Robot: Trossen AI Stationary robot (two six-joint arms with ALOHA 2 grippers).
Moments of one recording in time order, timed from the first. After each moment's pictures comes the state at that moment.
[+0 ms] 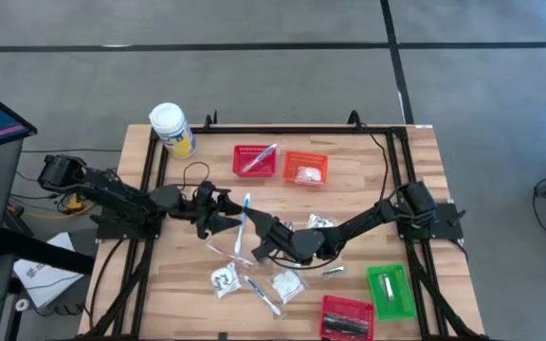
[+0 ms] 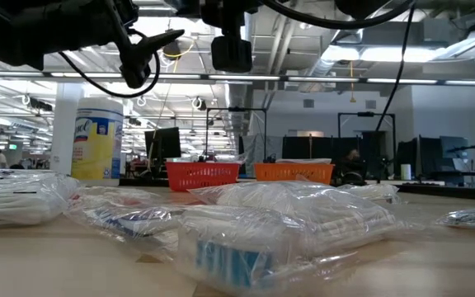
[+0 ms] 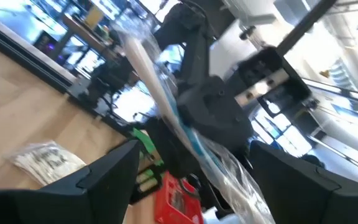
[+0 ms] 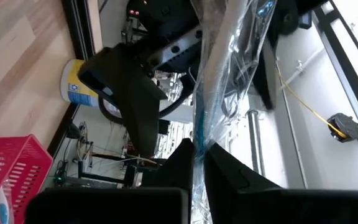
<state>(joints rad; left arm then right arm) -0.14 1.19 0.27 1.08 -0.02 -0.73 0.36 2.05 1.28 0.90 0.97 -1.88</state>
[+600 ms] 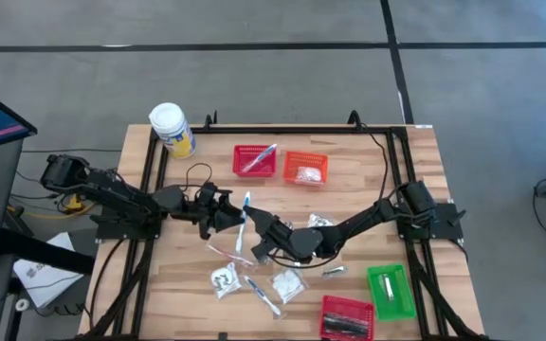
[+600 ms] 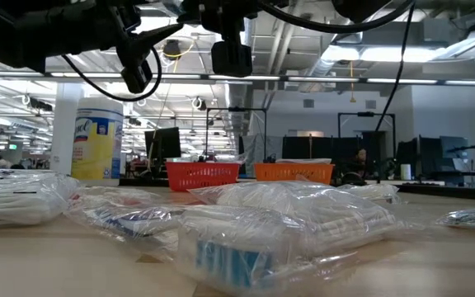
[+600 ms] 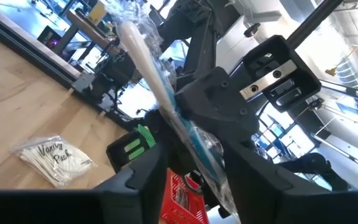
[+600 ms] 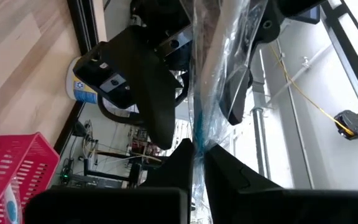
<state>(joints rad) -0.14 1.23 0.27 1.09 -0.01 -0.74 0.34 2.05 1.28 0.89 0.97 -1.86</state>
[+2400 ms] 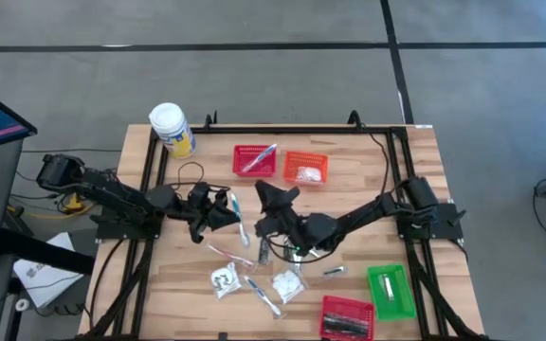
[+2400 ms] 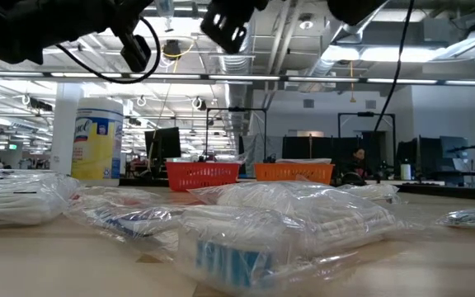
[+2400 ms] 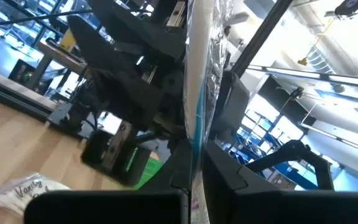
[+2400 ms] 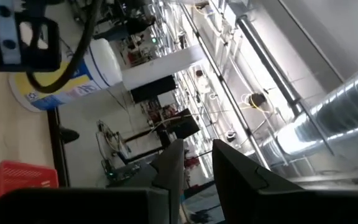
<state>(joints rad) -0.16 1.16 0.27 1.14 0.02 -0.60 0.31 2.02 1.27 1.21 1.13 -1.62</state>
